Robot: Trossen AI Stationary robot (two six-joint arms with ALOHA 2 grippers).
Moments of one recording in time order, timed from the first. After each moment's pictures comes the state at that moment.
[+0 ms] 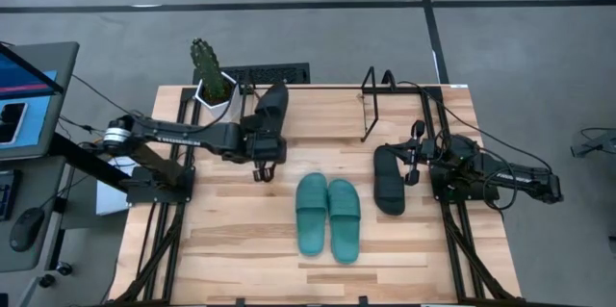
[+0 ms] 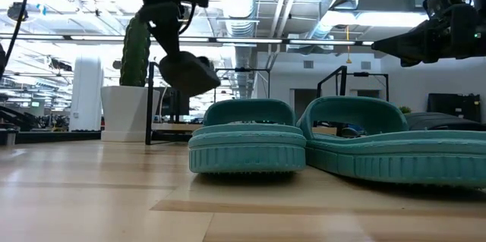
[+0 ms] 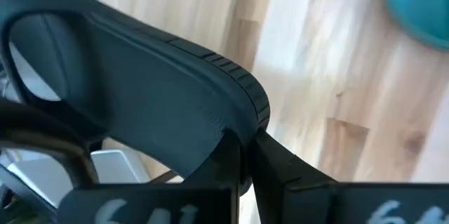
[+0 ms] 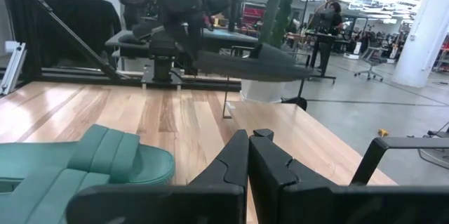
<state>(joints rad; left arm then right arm) 0.00 1.55 1.30 -1.05 -0.48 -0.14 -0.21 0.01 0.01 0.00 -0.03 -0.17</state>
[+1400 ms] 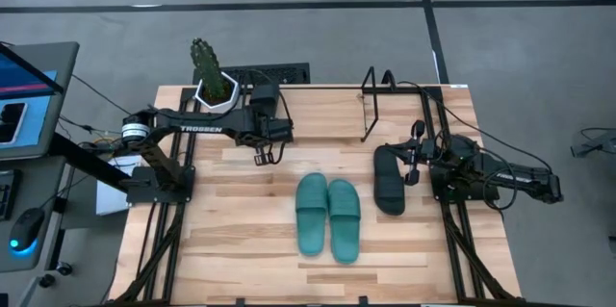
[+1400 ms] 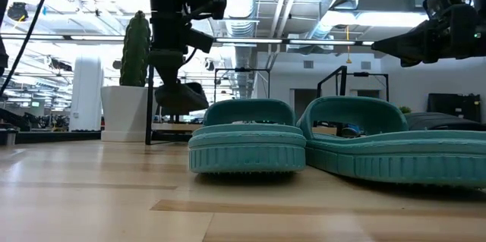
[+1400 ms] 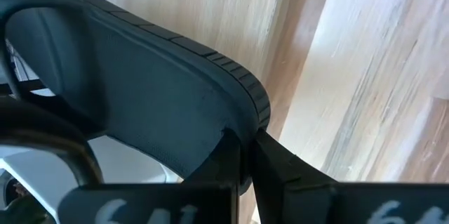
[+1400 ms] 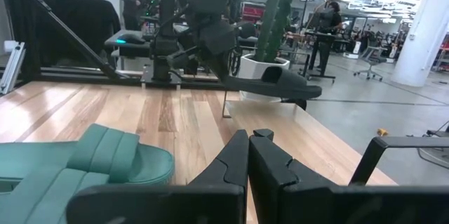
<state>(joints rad) 0.19 1.67 1.27 -1.05 -0.47 -0.01 -0.21 0.01 0.01 0.00 -0.03 -0.17</state>
